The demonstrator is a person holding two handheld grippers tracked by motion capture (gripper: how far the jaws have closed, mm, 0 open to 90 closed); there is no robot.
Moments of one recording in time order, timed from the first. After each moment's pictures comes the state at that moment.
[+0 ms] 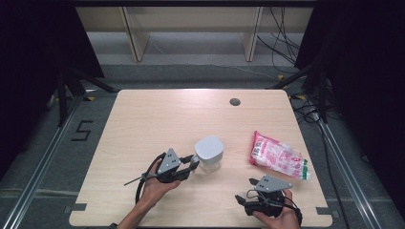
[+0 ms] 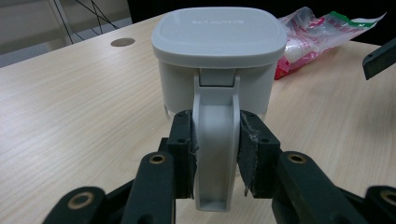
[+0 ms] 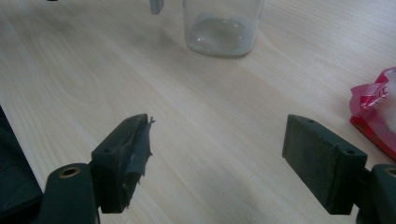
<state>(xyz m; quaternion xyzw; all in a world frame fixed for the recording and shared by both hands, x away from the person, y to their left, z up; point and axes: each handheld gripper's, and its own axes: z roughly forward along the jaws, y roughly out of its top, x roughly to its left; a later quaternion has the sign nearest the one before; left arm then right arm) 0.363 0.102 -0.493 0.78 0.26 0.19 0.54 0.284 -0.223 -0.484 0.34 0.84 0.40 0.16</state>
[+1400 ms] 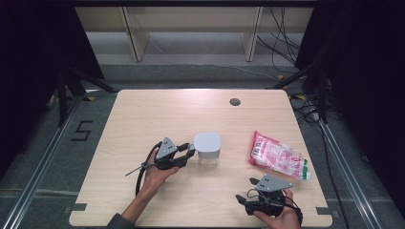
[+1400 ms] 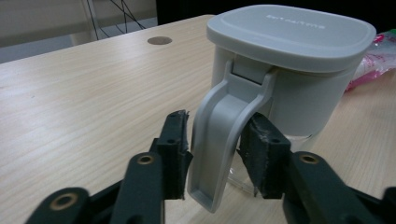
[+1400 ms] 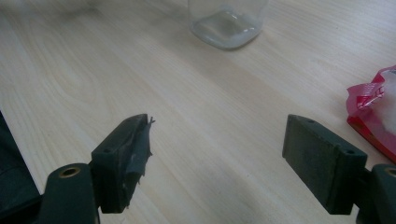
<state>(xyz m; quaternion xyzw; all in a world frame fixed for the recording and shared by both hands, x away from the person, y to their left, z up) 0.403 0.113 -0.502 0.75 0.32 0.20 0.55 0.286 -0.225 -0.483 0.34 0.84 0.40 0.16</state>
